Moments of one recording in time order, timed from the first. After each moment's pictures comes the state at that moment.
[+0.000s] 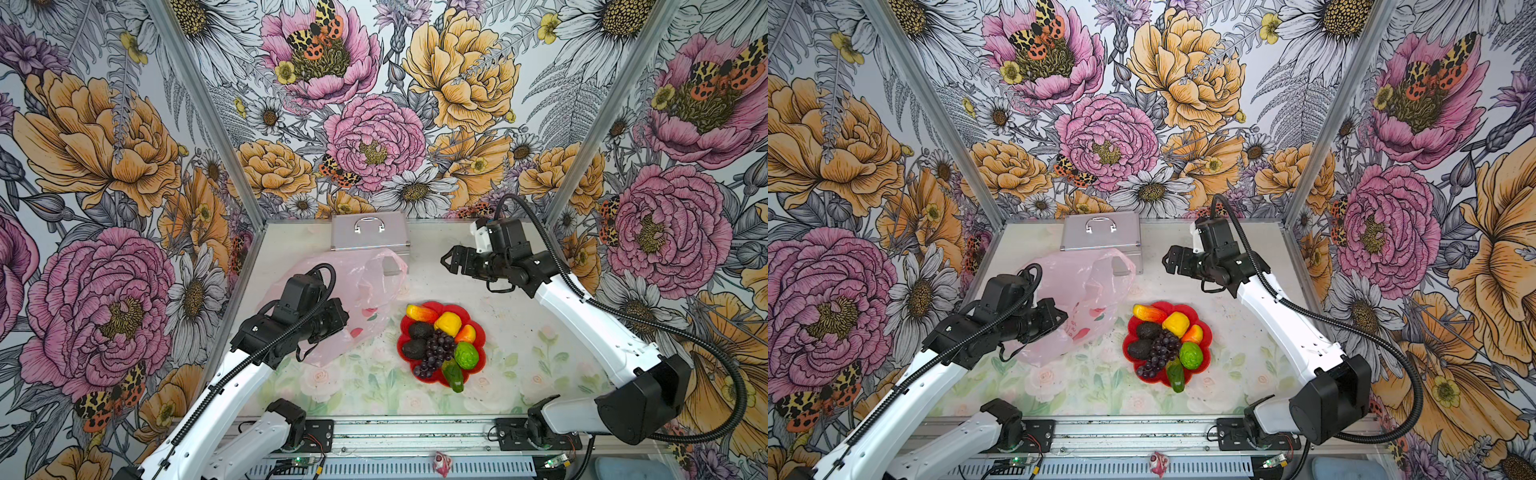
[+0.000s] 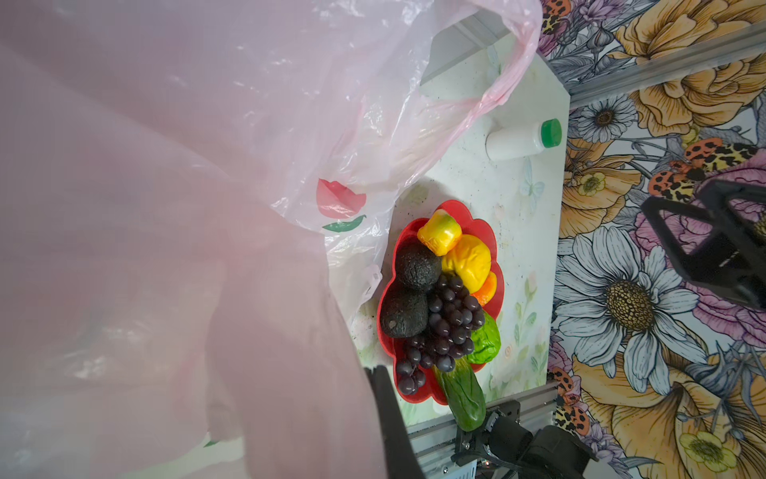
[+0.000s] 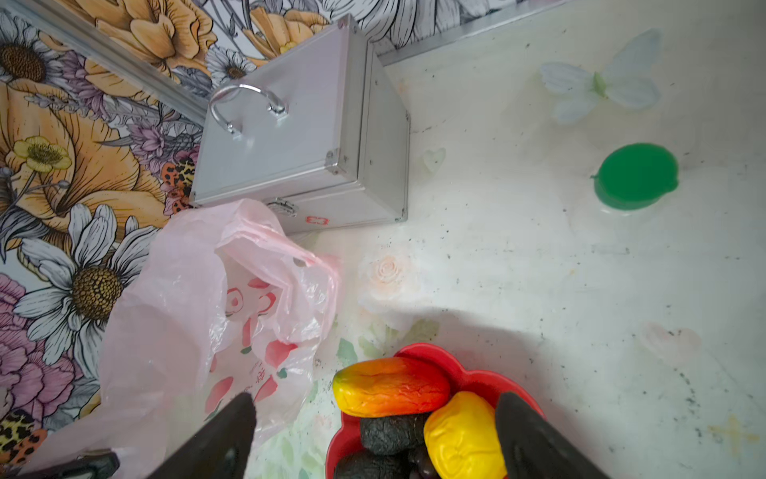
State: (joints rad) left arm -0.49 0.88 0.97 -0.95 0.12 -0.88; right arm 0.41 1.38 1.34 -0.75 -0.26 0.51
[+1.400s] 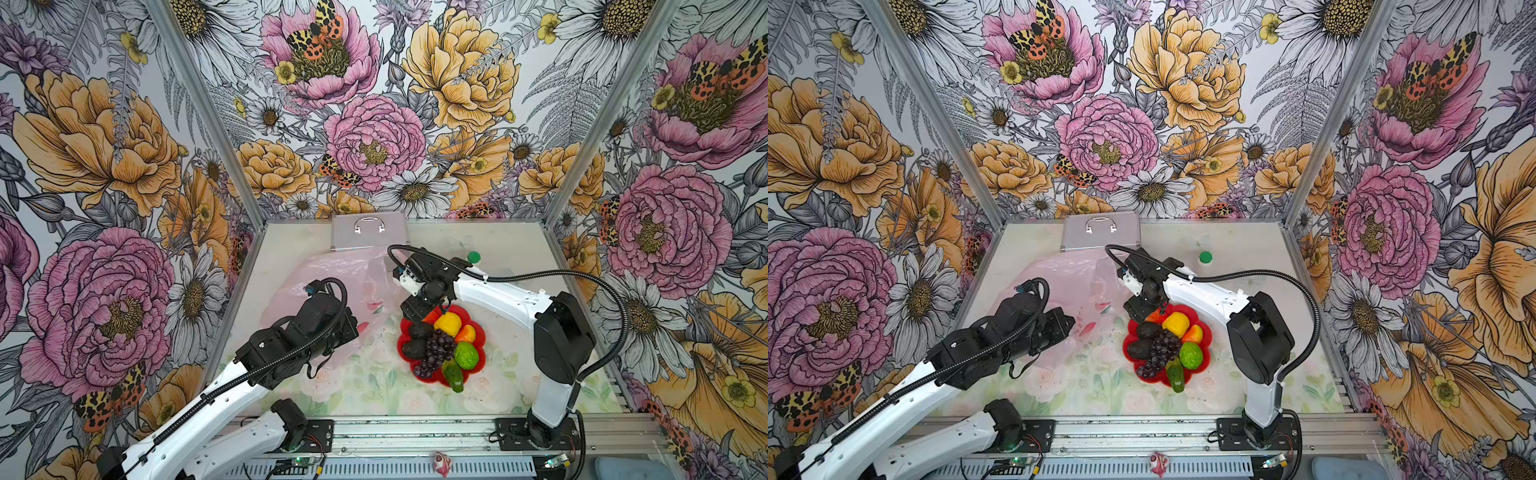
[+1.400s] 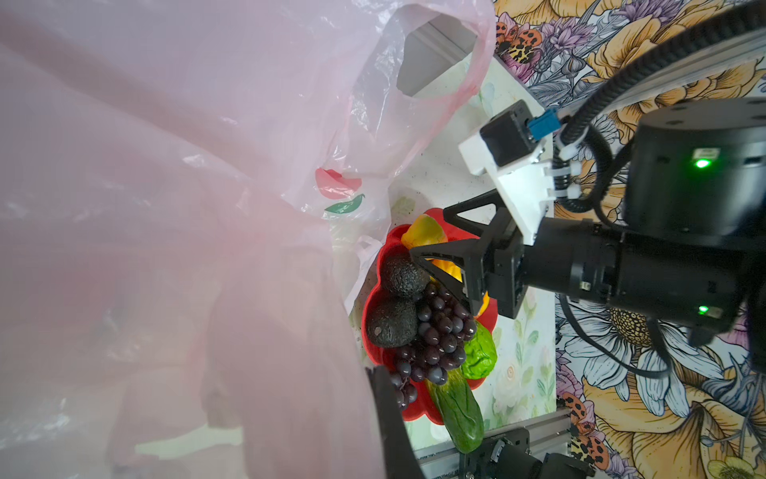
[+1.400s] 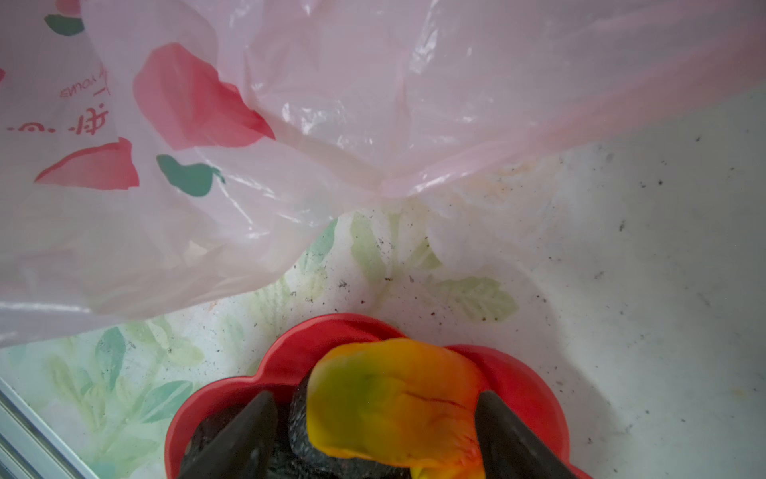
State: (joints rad) left arm -0.78 0.81 0.94 -0.91 -0.17 -1.06; right arm 0.72 1.85 1.48 -0.87 -0.11 -0.07
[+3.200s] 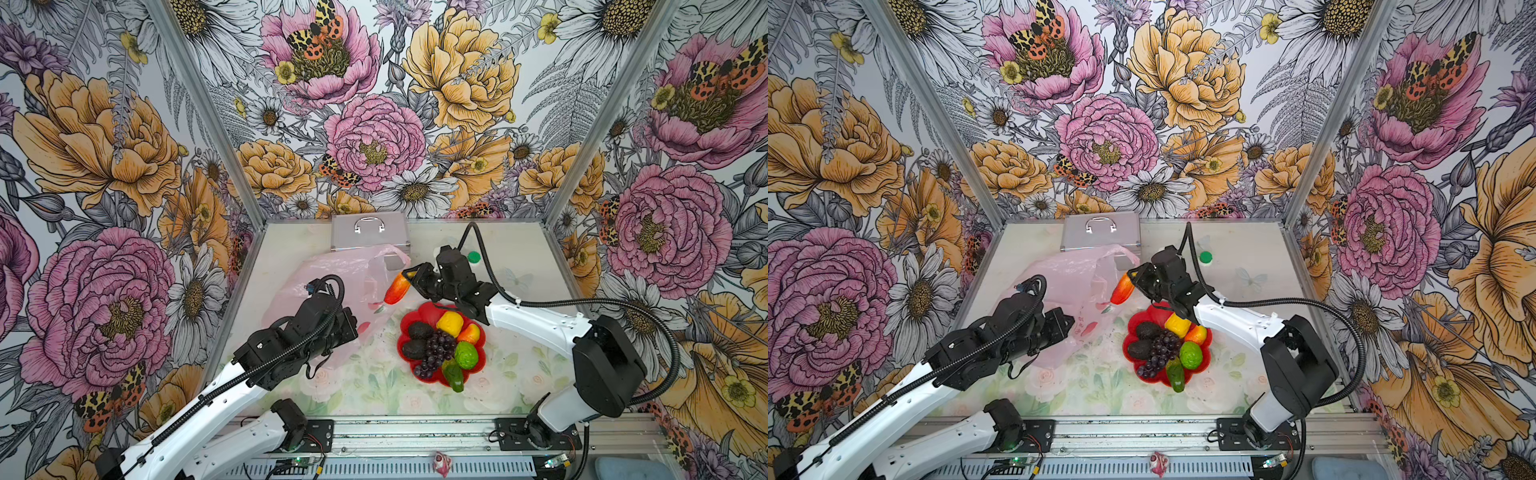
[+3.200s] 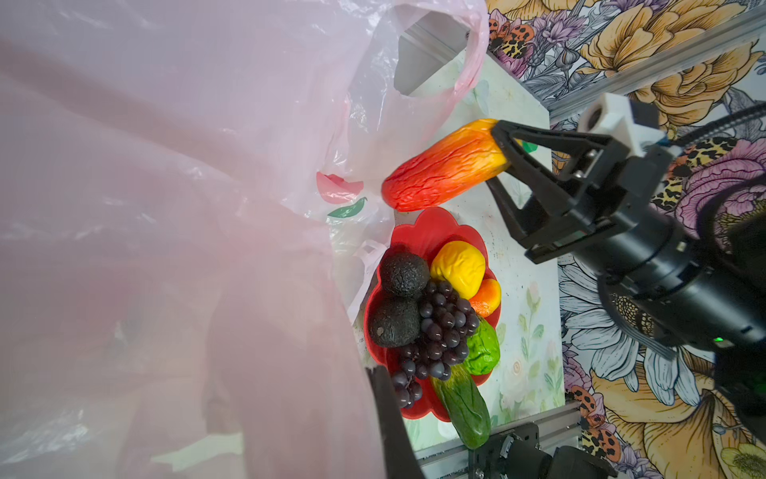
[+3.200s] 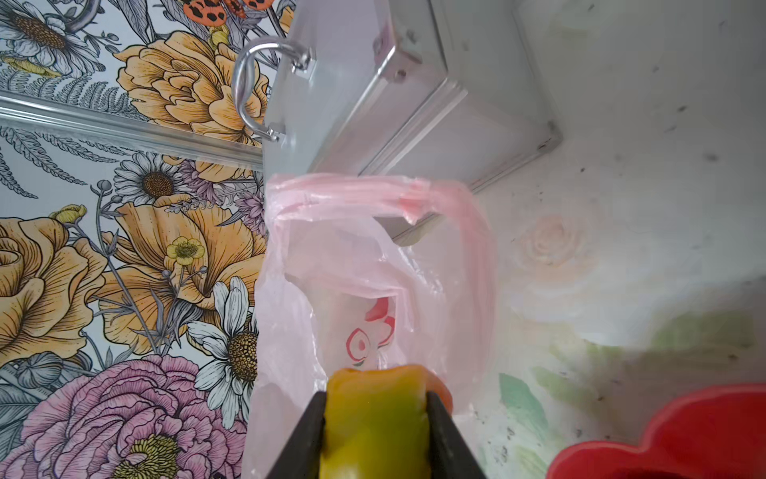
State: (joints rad) left arm -0.78 0.80 0.94 -0.91 -0.17 -1.01; right arm 0.69 1.60 1.06 0.04 -0.16 1.23
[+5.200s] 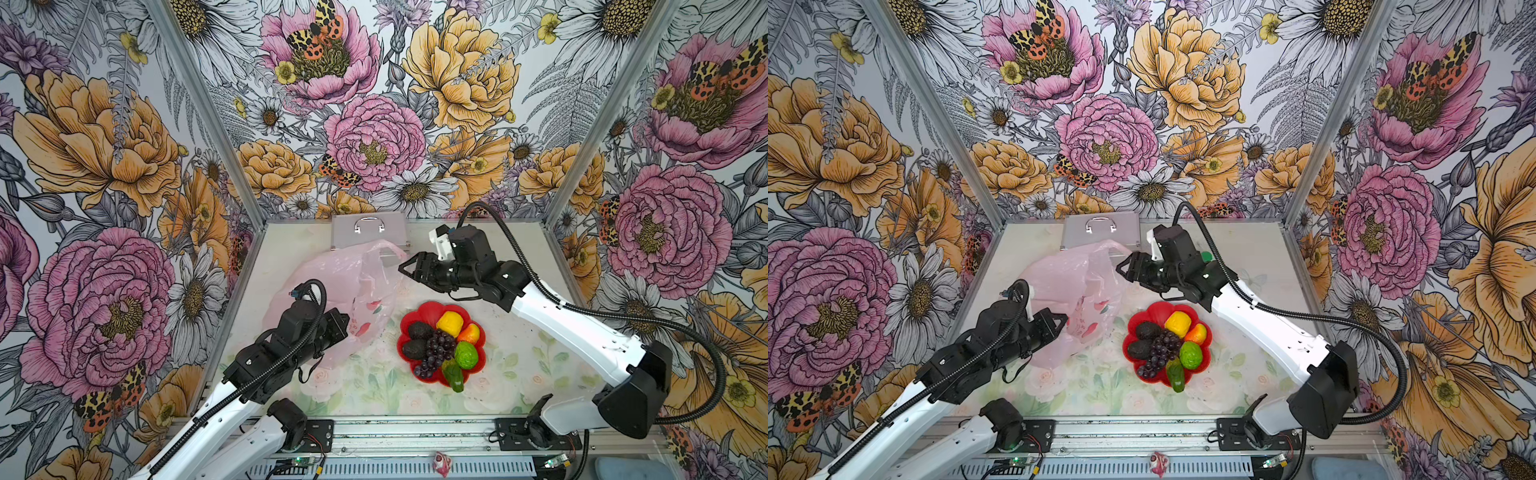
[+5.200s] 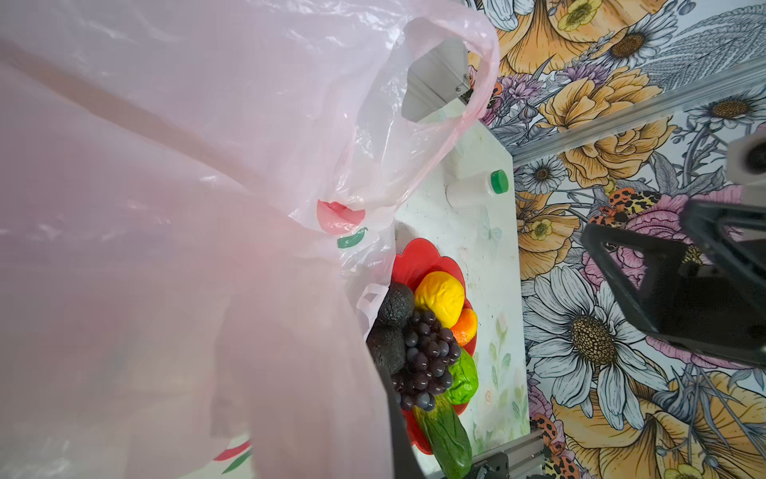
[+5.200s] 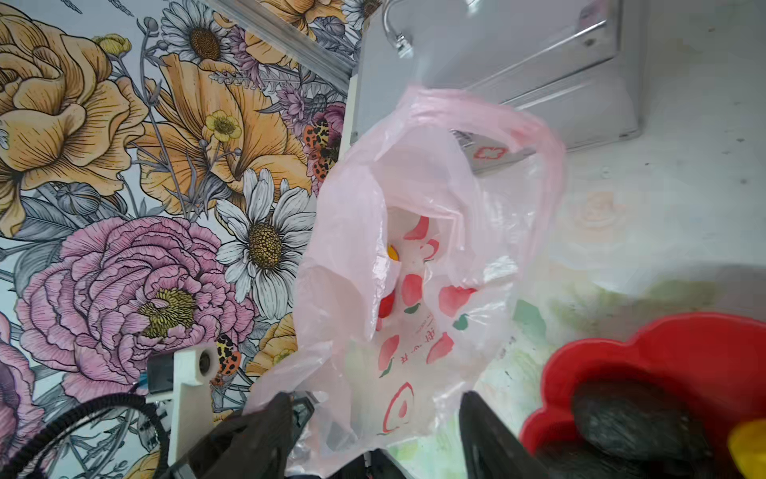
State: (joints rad) left arm -0.64 0.68 0.79 -0.77 -0.09 -1.01; right arm 0.66 1.40 1.36 -0.57 -0.32 0.85
